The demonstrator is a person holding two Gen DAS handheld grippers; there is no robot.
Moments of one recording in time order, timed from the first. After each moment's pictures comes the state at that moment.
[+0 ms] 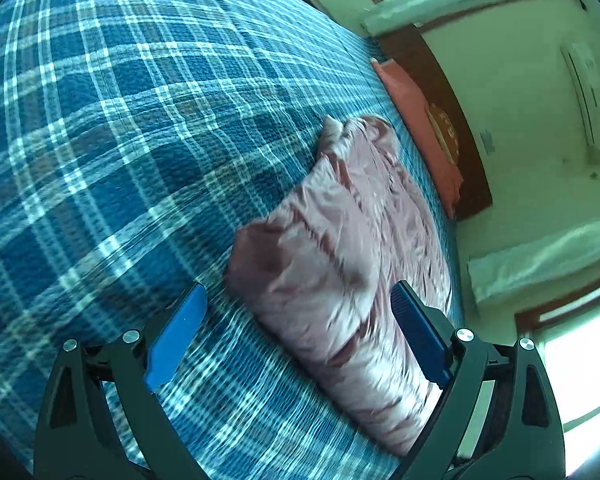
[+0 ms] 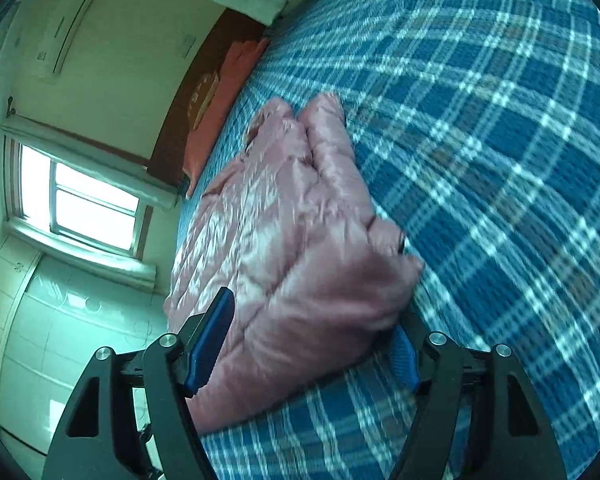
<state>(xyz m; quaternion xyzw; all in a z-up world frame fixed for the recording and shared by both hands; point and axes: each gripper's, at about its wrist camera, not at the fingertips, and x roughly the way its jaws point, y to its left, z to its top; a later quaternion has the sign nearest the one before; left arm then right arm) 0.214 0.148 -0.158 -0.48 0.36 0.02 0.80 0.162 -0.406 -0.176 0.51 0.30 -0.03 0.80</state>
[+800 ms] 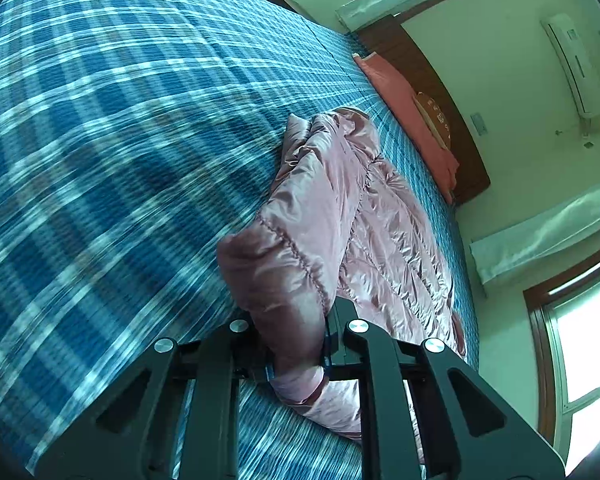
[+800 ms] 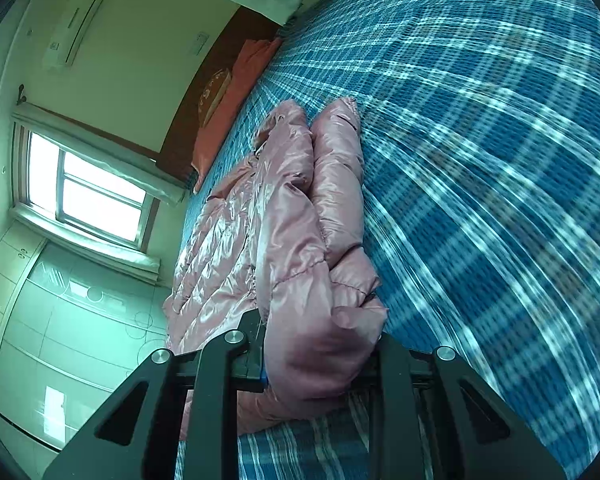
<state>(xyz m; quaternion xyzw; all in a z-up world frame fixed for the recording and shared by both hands) 0.211 0.125 -0.141 -0.42 0.37 0.00 0.83 0.156 -0.412 -0.179 0.49 0.31 0.00 0.81</state>
